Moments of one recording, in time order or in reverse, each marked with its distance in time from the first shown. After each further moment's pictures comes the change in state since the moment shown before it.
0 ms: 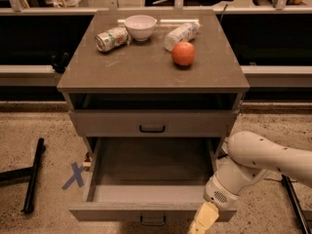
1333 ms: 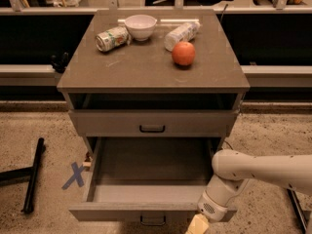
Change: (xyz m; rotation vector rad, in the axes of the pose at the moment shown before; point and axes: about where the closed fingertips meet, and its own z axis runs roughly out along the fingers) arm 0.033 -0.039 0.080 -0.052 0.130 0.196
